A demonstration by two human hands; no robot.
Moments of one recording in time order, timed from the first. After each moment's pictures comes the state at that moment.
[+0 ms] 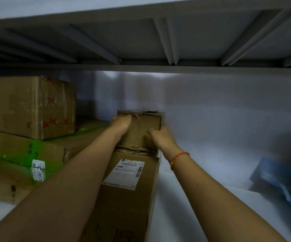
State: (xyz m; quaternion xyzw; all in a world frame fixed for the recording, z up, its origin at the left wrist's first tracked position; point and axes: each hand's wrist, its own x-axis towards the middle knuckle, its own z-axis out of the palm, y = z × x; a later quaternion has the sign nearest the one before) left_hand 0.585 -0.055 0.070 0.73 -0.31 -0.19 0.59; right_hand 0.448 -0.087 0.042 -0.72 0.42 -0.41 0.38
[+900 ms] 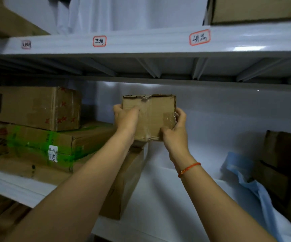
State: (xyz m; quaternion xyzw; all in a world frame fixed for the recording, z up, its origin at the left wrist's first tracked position) left_hand 0.417 0.080 0.090 0.52 -0.30 -0.15 0.78; right_hand 0.306 0.018 0.053 -0.68 0.24 -0.59 0.35
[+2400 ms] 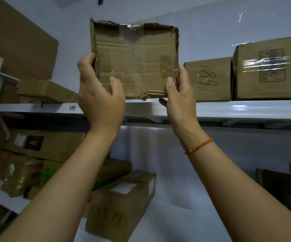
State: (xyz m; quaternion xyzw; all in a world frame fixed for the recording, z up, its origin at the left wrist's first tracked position) left_hand 0.323 0.296 0.200 0.35 -0.33 0.51 0.72; right_hand 0.226 0.199 0.220 -0.68 -0.03 -0.69 0.26
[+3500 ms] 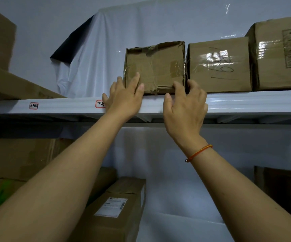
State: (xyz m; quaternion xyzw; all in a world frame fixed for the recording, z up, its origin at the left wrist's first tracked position) left_hand 0.416 0.136 0.255 0.66 -0.51 0.31 0.47; right_hand 0.276 0.091 0.216 -0.61 0.31 -0.70 -0.21
